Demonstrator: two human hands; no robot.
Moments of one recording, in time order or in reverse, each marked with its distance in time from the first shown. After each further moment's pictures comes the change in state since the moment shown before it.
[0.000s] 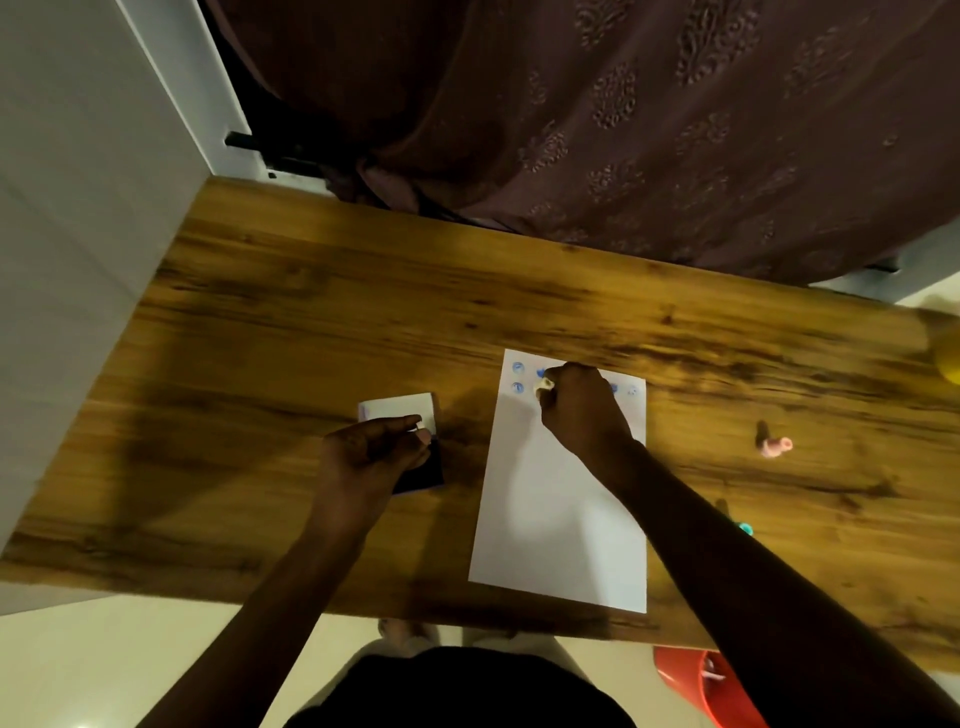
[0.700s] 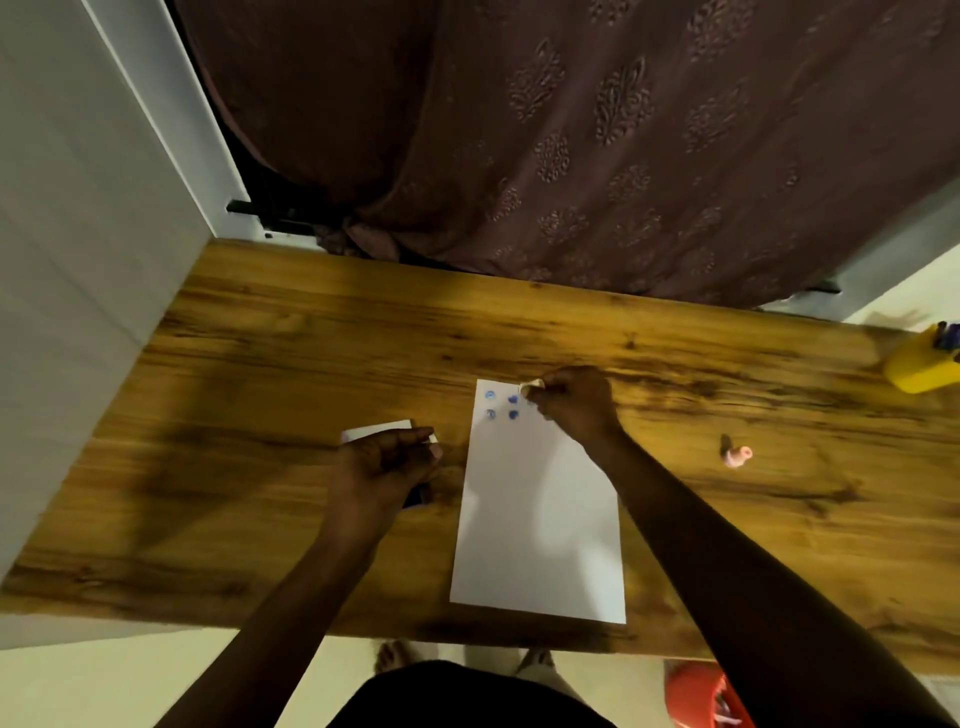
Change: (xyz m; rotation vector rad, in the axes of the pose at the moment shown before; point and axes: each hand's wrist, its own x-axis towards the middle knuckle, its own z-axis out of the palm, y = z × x) left_hand -0.023 0.029 0.039 0.051 -0.025 0.075; right_hand 0.006 0.021 -0.041 0.530 0.048 0.100
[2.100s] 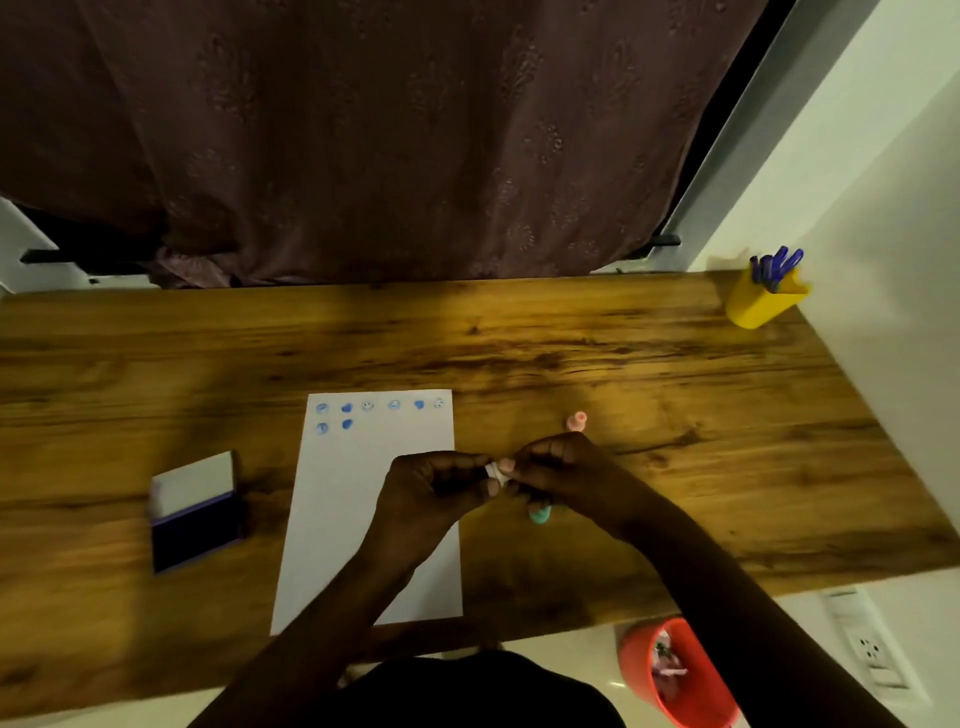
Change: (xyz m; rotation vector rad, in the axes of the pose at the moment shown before) left_hand -0.038 -0.019 0.241 0.185 -0.377 0.171; right_hand -0.105 0.138 -0.177 0.495 -0.443 0.064
